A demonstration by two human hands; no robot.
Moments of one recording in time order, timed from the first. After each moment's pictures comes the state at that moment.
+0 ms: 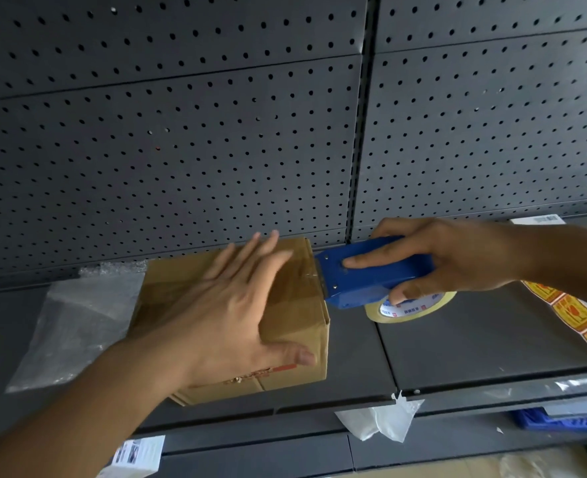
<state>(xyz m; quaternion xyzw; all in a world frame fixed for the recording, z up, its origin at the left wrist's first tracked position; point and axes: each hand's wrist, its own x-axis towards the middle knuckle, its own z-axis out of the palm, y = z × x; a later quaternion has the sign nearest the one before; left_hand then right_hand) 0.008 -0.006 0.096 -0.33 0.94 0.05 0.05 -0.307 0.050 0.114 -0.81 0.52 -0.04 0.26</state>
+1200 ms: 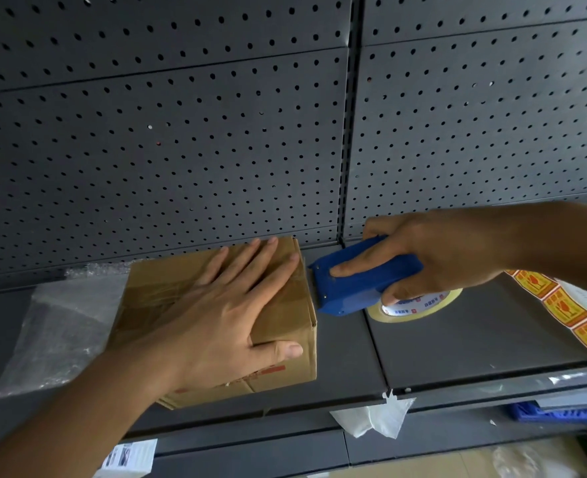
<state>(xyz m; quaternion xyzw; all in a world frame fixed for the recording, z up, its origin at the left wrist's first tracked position) 0.003 -0.010 0.079 -0.30 0.95 0.01 0.06 -0.297 0.047 0.133 -0.81 0.53 0.04 0.24</state>
